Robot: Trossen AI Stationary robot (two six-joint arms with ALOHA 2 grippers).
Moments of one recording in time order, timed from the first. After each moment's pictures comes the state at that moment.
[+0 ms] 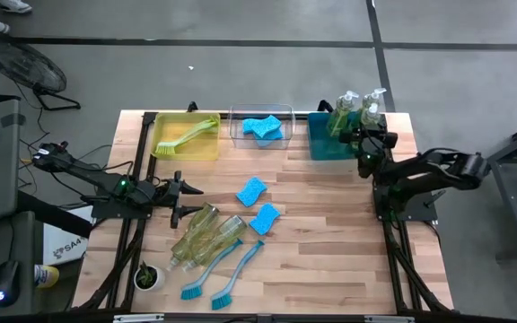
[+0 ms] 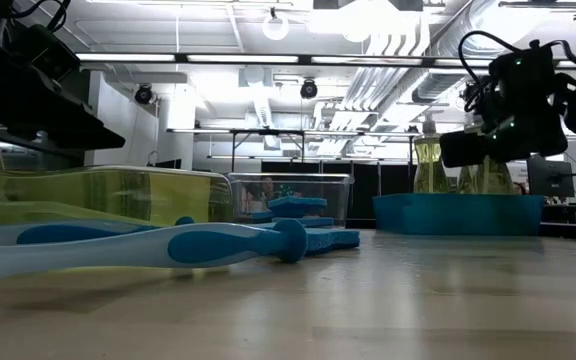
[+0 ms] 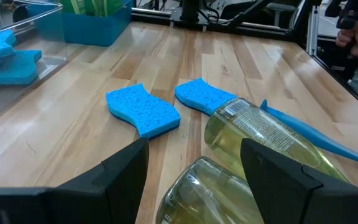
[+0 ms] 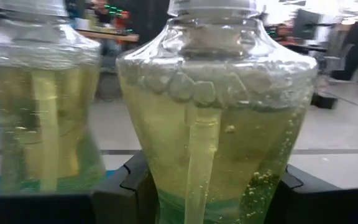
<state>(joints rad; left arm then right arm) -0.36 0.34 0.02 0.04 -0.39 -0.24 -0.64 1.29 0.08 1.15 1.10 -0.02</state>
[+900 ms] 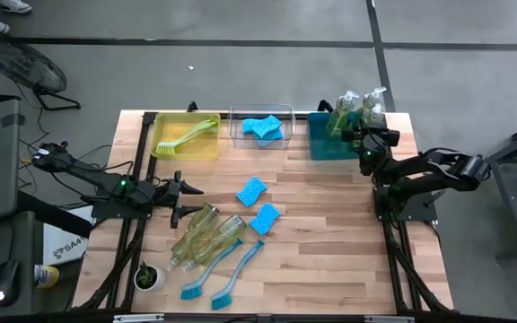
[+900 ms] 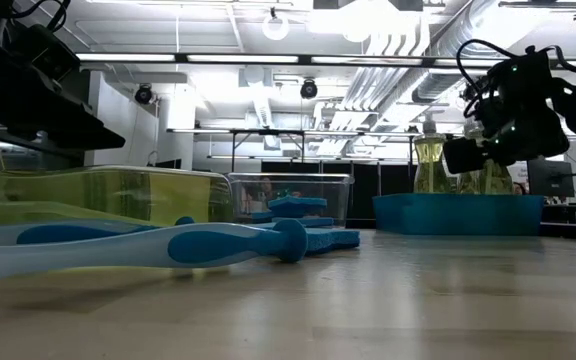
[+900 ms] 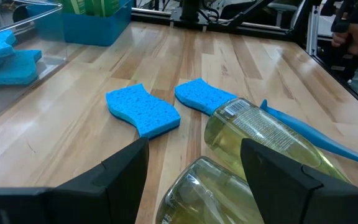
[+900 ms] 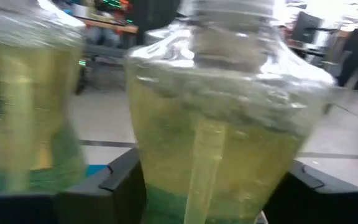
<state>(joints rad) -0.36 0.34 0.02 0.04 -0.39 -0.24 -0.73 1.29 0.08 1.11 1.03 -0.06</state>
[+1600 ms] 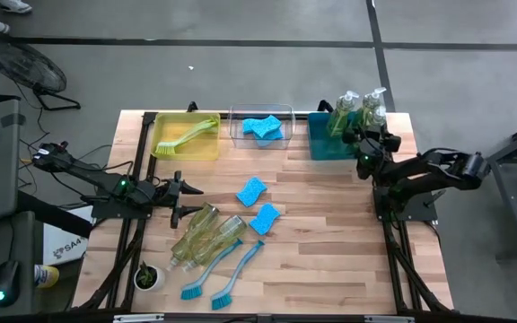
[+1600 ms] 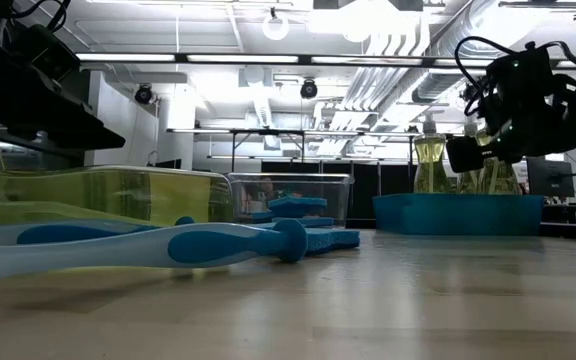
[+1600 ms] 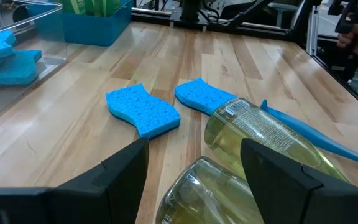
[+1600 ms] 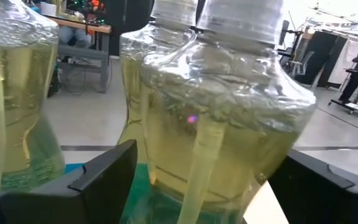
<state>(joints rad) -0.36 0.34 0.02 0.04 -0.39 -0.24 -0.62 1.29 0.08 1.10 1.24 -0.04</state>
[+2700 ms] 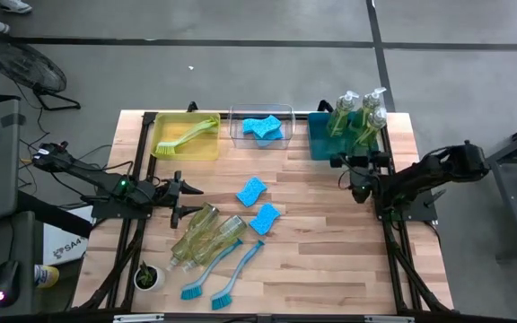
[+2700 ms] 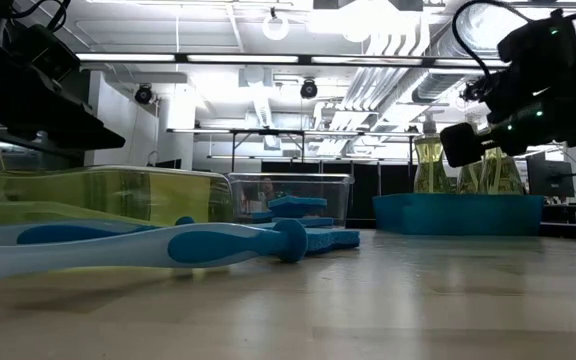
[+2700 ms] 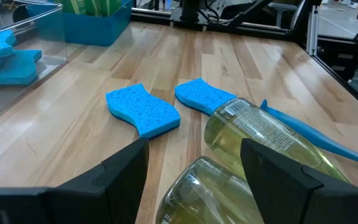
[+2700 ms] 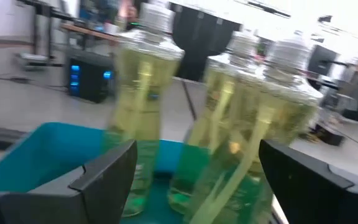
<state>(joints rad) -0.36 0.34 0.02 0.04 -0.39 -0.24 -0.06 1.29 0.08 1.03 1.57 -0.02</state>
